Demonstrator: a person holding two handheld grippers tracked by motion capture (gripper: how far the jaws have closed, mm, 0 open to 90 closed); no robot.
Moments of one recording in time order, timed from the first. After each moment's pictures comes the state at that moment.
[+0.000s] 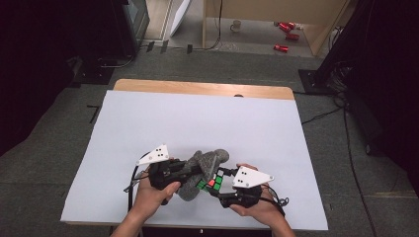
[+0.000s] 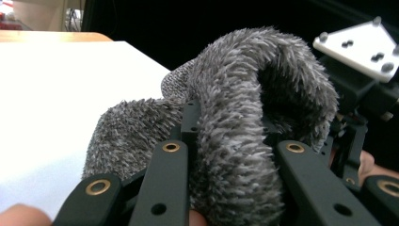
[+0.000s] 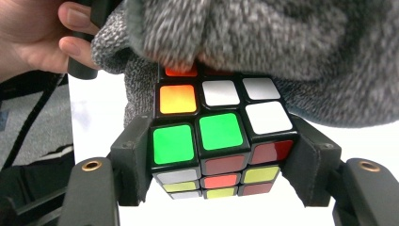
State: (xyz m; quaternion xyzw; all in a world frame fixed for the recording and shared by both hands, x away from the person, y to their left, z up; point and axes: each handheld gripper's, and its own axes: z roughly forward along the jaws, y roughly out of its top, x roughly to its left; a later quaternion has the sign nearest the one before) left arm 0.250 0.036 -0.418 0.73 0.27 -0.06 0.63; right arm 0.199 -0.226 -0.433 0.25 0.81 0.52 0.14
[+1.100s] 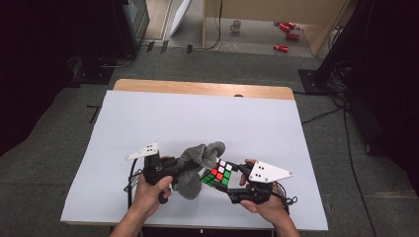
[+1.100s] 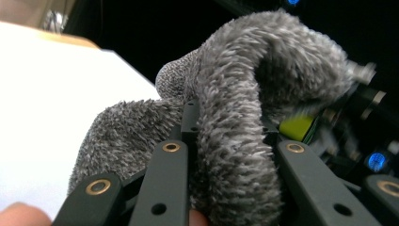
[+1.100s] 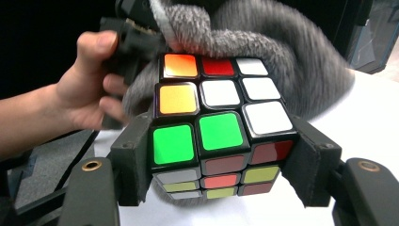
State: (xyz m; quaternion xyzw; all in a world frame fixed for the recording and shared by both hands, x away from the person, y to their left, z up) left arm 0.262 0.045 -0.440 0.68 0.29 -0.11 0.66; right arm 0.200 -0.250 -0.415 0.26 0.75 0.59 0.11
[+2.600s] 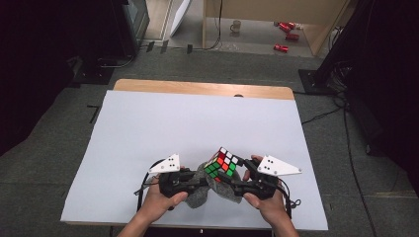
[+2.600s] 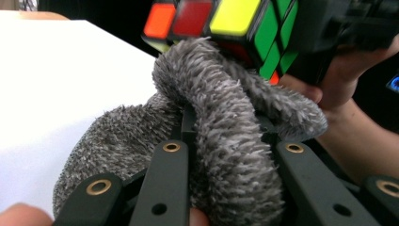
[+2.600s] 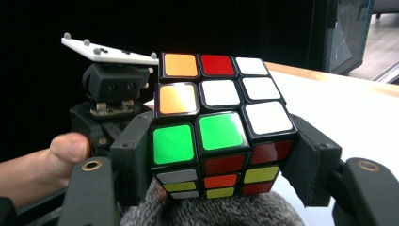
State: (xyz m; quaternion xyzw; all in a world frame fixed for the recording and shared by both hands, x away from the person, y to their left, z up) left arm 0.245 0.021 -0.448 0.74 0.22 -0.09 0.63; right arm 0.202 -0.258 -0.401 0.32 0.71 0.62 0.11
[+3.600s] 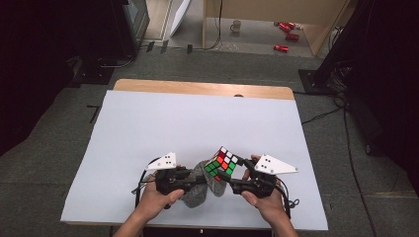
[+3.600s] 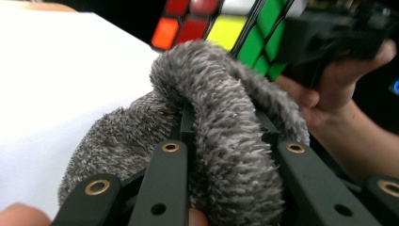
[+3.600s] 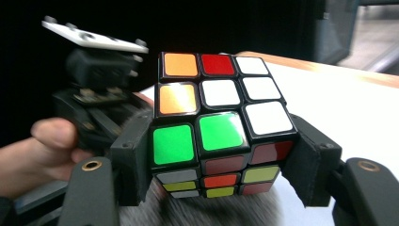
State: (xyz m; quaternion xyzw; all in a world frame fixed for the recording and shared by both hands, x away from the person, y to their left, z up) left arm 0.252 0.030 -0.450 0.75 0.23 -0.09 0.62; right arm 0.208 -0.257 -0.409 0.34 0.71 0.60 0.12
